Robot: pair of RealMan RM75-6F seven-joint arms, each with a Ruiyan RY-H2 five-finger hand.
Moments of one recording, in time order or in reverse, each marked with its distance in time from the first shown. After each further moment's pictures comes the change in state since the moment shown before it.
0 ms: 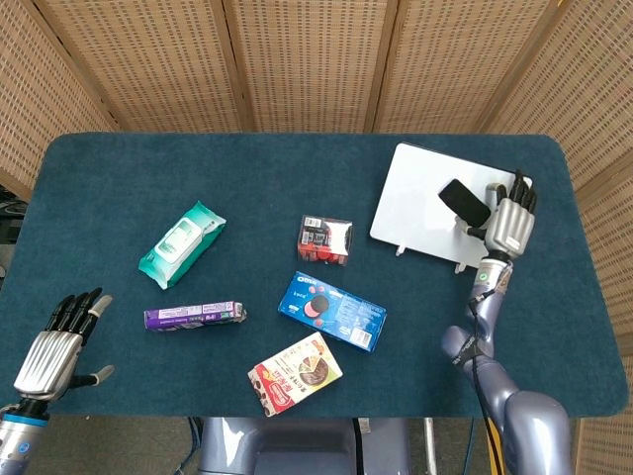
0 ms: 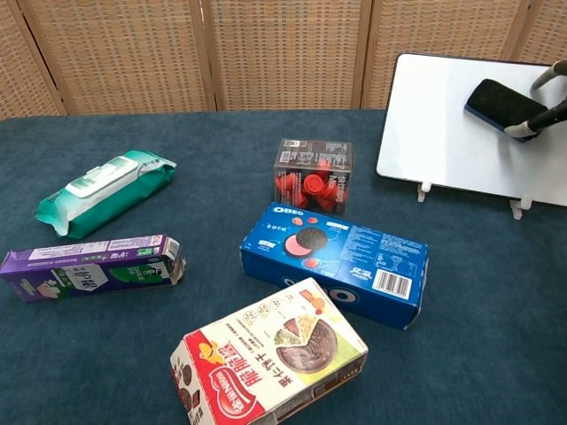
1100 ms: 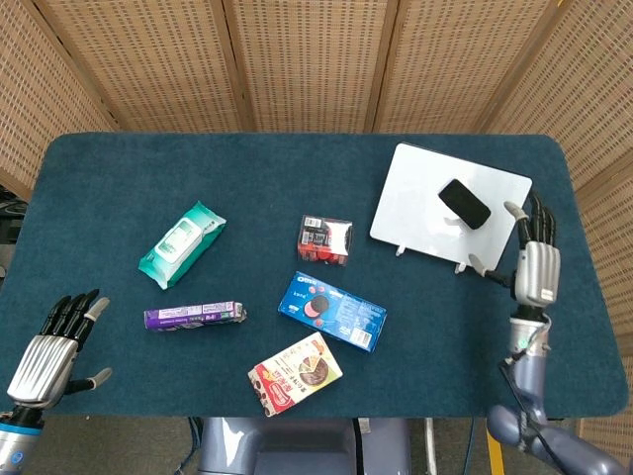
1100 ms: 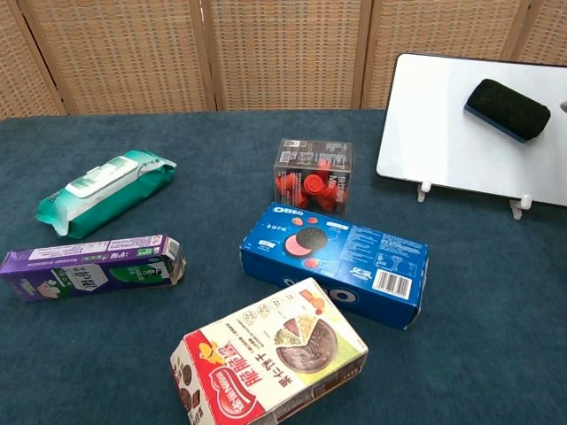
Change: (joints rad) left arm 0.024 0.014 0.014 -0.013 0.065 0.068 -0.002; right arm -0.452 0.426 -0.288 -0.873 -0.370 0.493 0.178
